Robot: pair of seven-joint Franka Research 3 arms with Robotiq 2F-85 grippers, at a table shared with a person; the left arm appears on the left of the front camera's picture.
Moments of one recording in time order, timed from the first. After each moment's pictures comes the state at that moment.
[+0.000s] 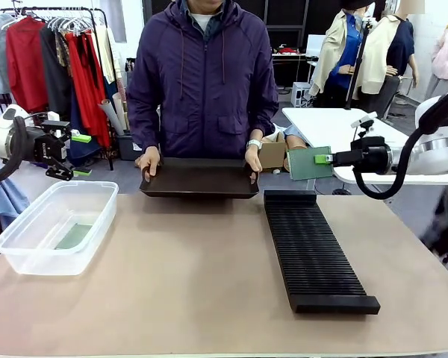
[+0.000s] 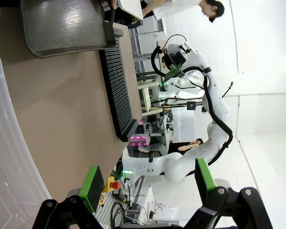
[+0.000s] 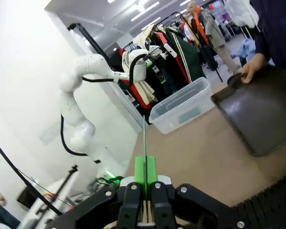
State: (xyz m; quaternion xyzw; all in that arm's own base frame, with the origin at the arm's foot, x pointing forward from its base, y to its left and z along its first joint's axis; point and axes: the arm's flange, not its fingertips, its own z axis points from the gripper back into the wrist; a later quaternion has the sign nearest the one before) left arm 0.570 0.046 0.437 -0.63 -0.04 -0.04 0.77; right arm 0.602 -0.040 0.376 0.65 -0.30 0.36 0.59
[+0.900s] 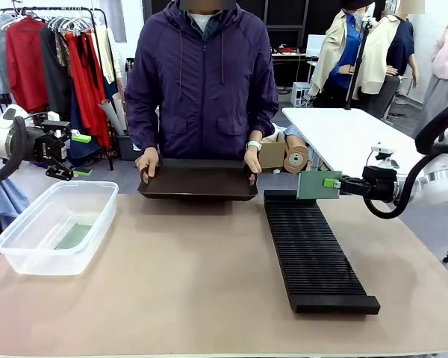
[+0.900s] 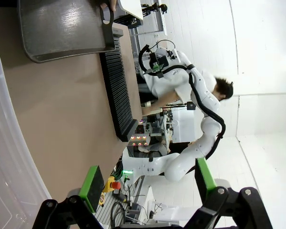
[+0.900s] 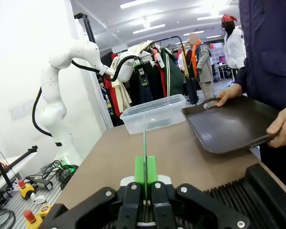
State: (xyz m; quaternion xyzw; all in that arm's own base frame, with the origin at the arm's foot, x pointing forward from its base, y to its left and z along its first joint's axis) left arm 0.570 0.046 0.437 -0.63 -0.04 -0.04 0.77; right arm 0.600 -0.084 0.289 0.60 -0.44 0.41 0.53
